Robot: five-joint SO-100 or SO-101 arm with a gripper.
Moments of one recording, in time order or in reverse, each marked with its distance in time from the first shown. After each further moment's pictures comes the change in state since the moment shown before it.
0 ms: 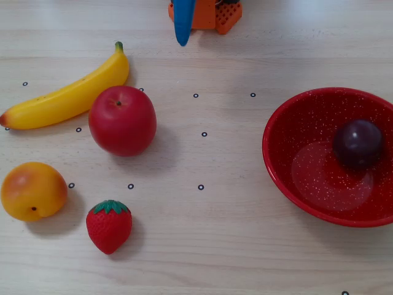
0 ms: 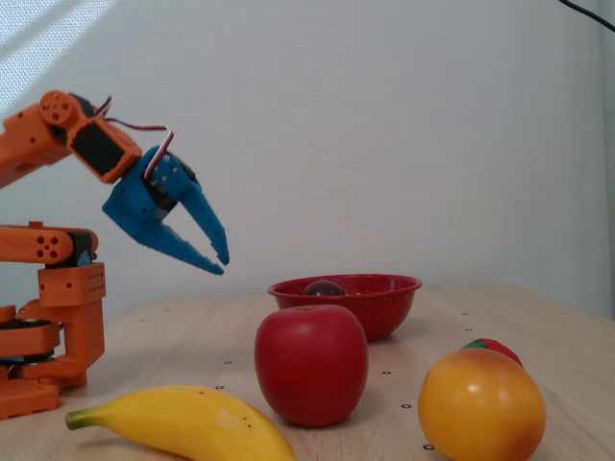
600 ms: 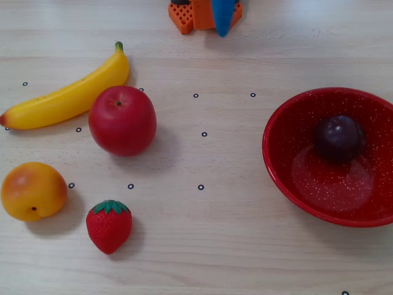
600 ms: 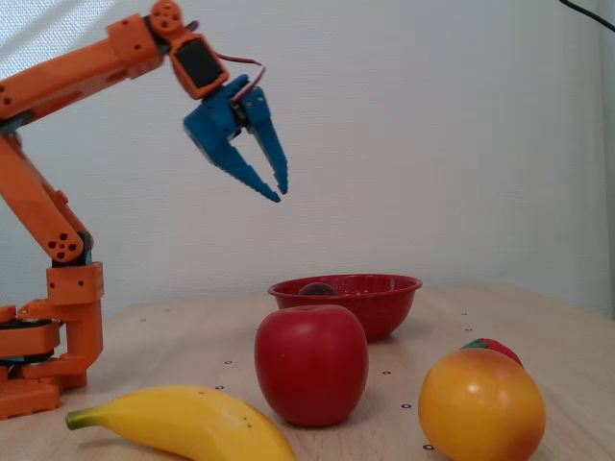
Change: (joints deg) arm 11.8 -48.2 -50.4 10.4 -0.8
